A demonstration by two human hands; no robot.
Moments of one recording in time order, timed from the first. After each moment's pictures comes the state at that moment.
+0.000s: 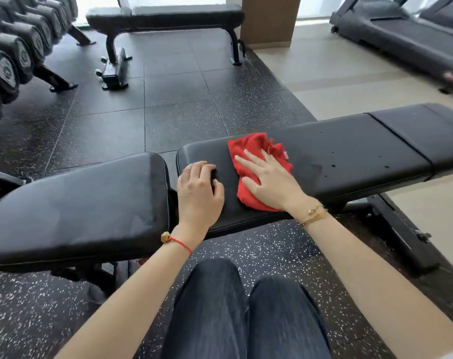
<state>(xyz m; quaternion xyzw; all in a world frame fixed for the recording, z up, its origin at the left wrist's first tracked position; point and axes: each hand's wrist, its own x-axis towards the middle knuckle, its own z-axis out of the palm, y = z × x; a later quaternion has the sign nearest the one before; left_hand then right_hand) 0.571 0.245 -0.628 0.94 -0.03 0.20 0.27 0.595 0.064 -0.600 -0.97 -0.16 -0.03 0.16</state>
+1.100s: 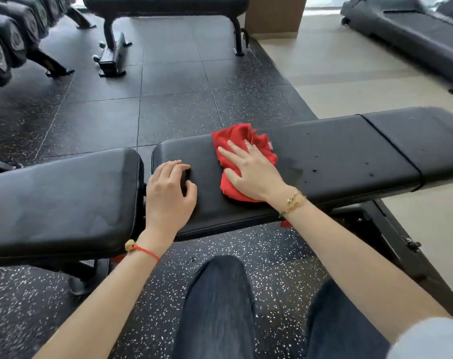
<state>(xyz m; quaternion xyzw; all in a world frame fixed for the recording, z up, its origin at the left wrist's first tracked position) 0.569 0.233 -0.625 0.94 0.00 0.21 0.27 0.630 0.040 -0.599 -0.97 -0.20 -0.02 0.13</state>
